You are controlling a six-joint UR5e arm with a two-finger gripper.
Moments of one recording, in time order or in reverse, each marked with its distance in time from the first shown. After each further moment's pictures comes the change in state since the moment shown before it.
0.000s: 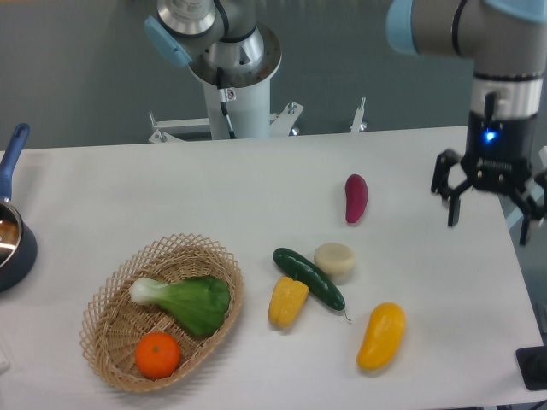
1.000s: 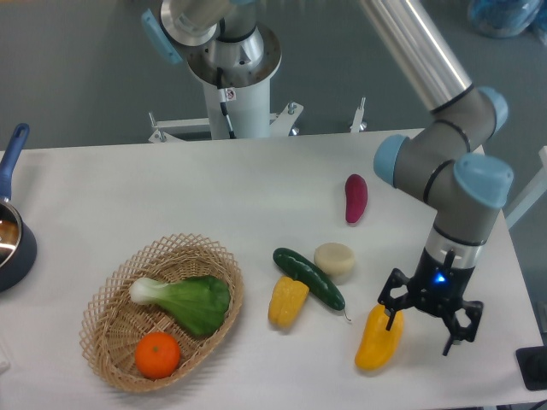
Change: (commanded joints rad) arm -0.201 -0.321 0.133 0.245 -0.172 -0.579
